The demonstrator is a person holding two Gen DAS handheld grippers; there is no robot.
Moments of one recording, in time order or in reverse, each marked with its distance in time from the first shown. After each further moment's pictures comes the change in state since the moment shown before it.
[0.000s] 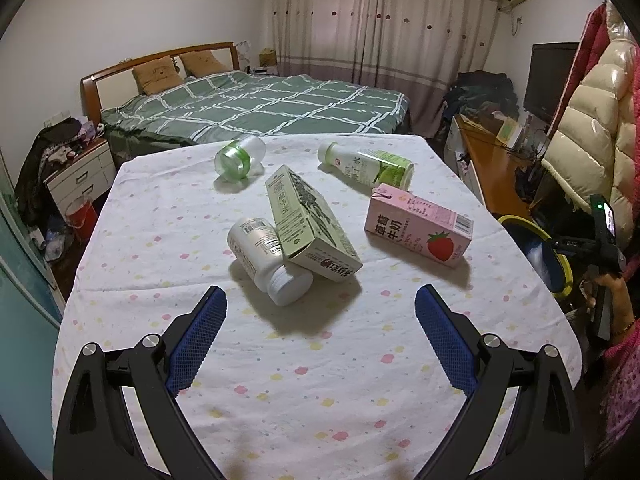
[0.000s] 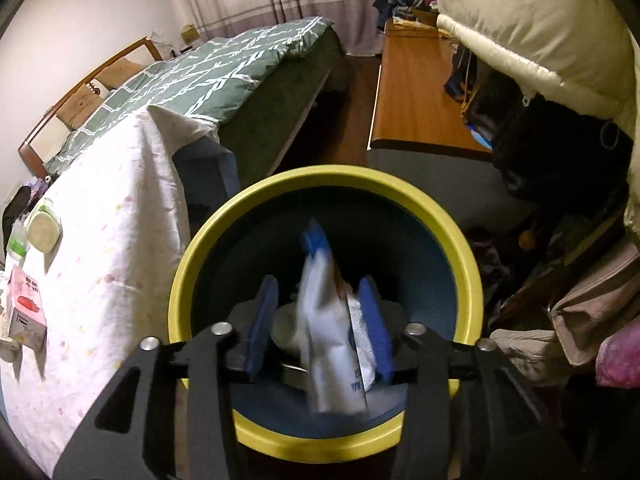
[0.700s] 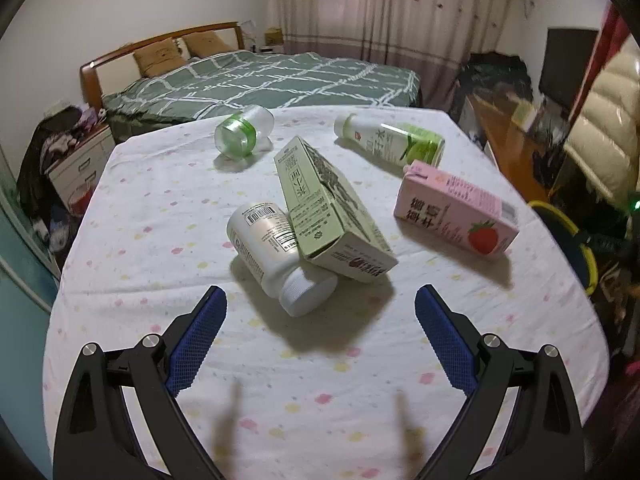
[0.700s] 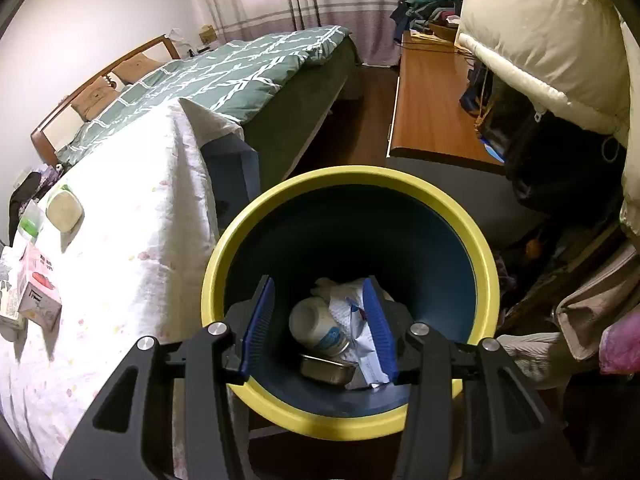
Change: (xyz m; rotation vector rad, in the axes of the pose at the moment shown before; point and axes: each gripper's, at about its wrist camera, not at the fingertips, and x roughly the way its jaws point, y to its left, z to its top) left arm 0.058 0.013 0.008 0.030 0.084 0.034; right arm -0.012 0.023 -0.010 -0.064 -0.016 0.035
